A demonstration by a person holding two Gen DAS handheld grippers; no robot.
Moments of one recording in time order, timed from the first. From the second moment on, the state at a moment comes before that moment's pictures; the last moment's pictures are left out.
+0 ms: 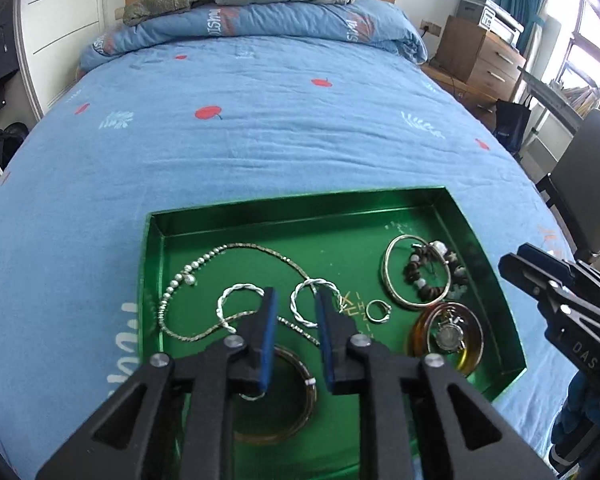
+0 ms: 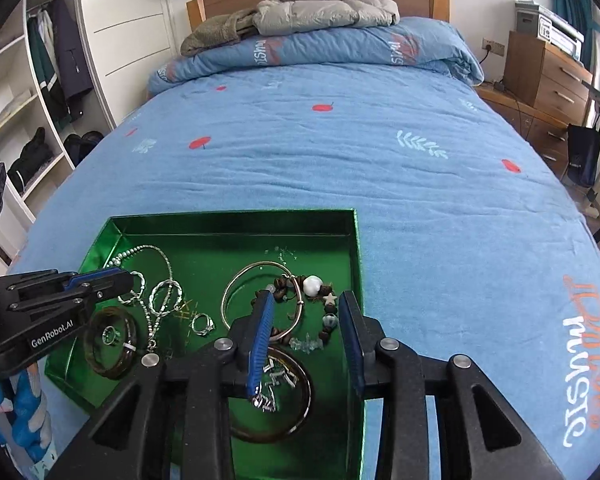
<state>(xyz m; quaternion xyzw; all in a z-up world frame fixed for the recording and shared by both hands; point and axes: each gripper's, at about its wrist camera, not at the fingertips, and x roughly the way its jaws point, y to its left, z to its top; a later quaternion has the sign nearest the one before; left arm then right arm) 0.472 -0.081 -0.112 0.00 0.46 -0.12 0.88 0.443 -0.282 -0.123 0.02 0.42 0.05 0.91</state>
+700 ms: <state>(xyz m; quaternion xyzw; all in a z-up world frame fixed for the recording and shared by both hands) 0.174 -0.024 -0.020 0.01 0.33 -0.07 0.94 0.157 -0.248 -0.032 0.02 0.31 0.06 0.95</state>
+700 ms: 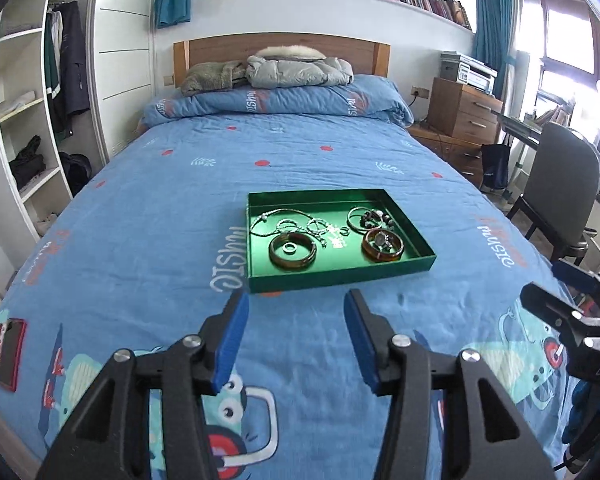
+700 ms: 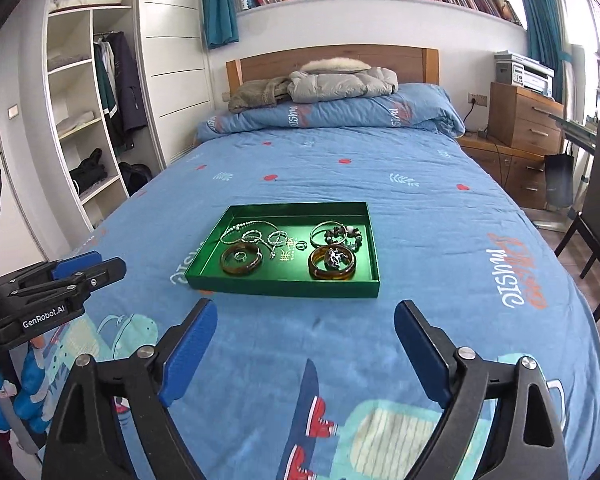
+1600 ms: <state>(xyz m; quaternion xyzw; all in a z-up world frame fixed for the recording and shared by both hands) 0.010 0.012 0.006 0.04 0.24 -0.01 0.97 0.020 -0.253 -0.020 0.00 0.25 0.00 0.97</state>
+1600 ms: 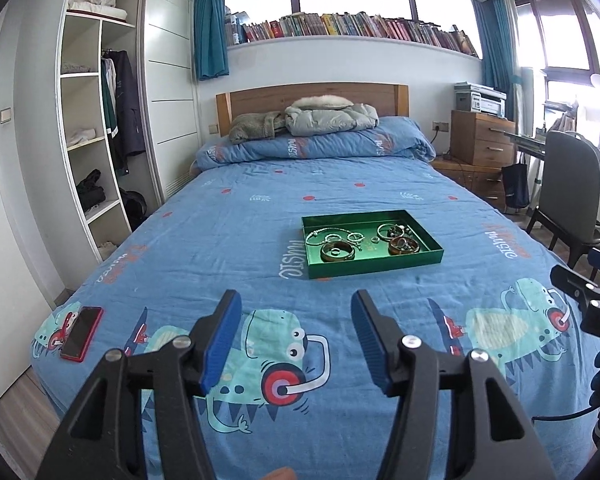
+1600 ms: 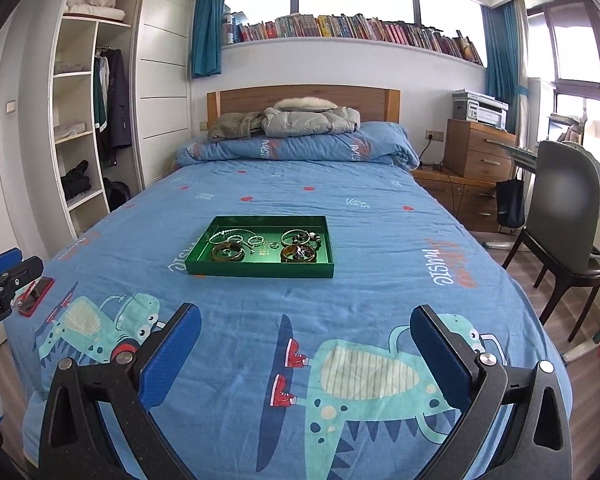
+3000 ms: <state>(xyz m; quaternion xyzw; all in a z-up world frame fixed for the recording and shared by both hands) 0.031 -0.004 -0.034 0.05 0.28 -0.02 0.96 0.039 -0.275 -0.068 0.00 0.28 -0.04 0.96</state>
